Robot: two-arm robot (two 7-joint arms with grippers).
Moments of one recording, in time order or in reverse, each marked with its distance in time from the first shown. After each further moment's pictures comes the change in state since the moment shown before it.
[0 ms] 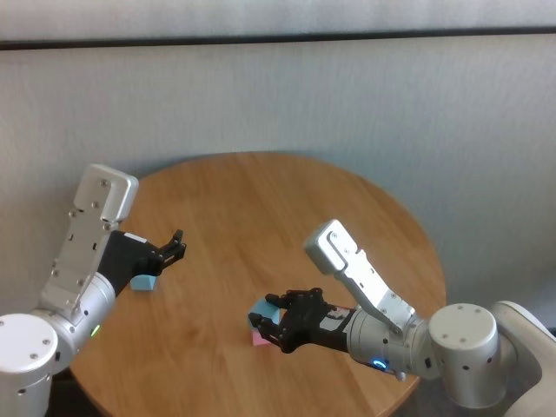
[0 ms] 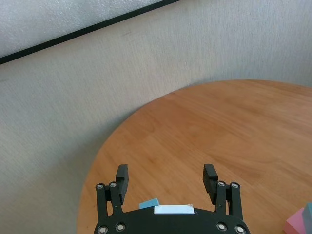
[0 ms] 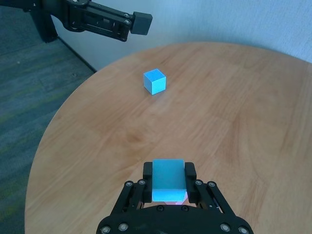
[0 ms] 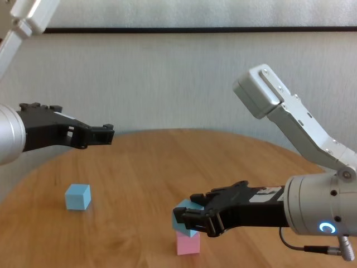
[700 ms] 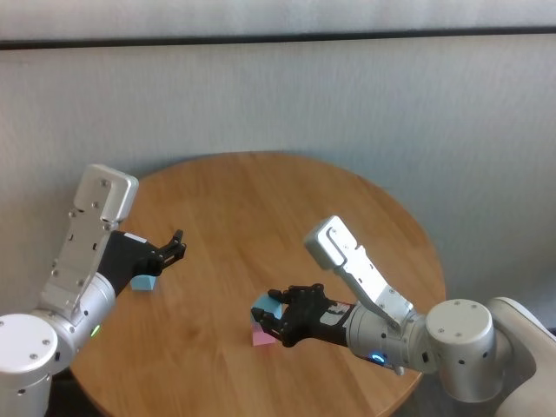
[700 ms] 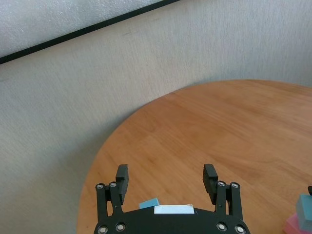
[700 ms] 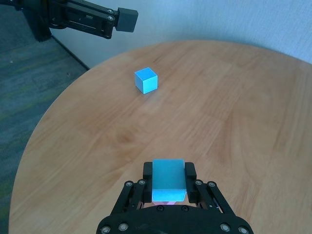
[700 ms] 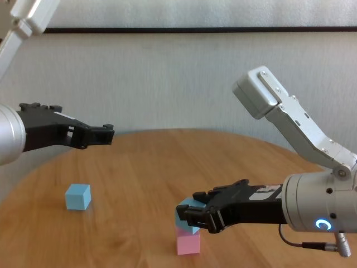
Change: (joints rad) left arm 0.000 0.000 0.000 0.000 0.000 0.000 0.000; right arm 0.018 -0.015 0.002 0.037 -0.009 -0.007 -0.003
